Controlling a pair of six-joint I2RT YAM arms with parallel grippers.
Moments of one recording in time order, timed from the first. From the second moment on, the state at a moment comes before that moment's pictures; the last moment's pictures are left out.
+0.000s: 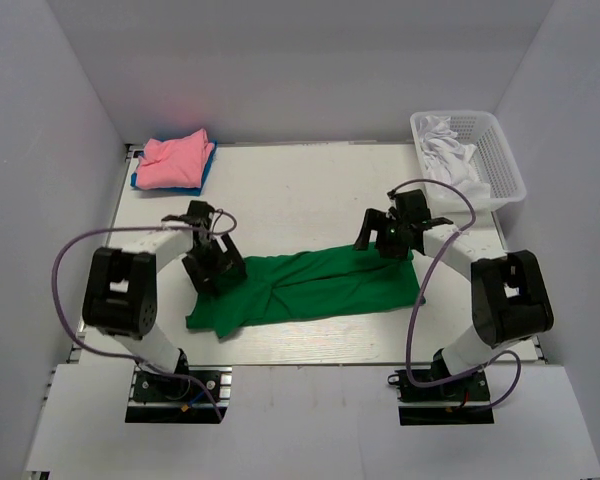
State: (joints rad) left arm -0.17 1.60 0.91 -0.69 0.18 -0.67; right arm 0.29 1.57 0.91 -0.27 -0.26 0.43
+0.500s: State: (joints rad) left arm -0.18 2.59 2.36 -0.64 0.15 -0.62; right arm 0.58 1.55 0.84 -0.39 -0.26 0.23
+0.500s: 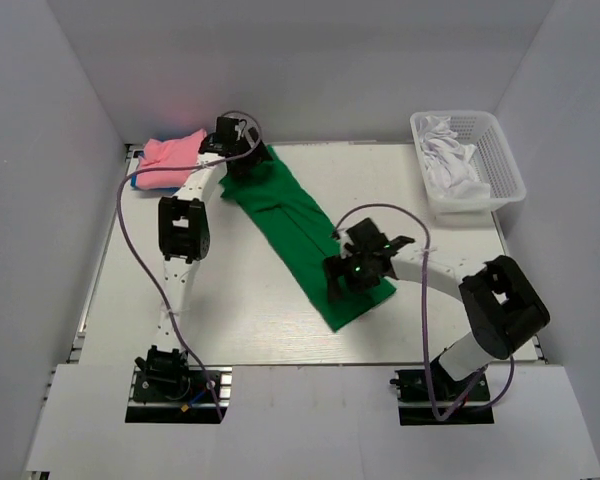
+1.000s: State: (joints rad) left arm -0.29 2.88 2.50 0.16 0.31 -0.93; right arm 0.99 1.67 1.01 -0.68 -0.45 0.02
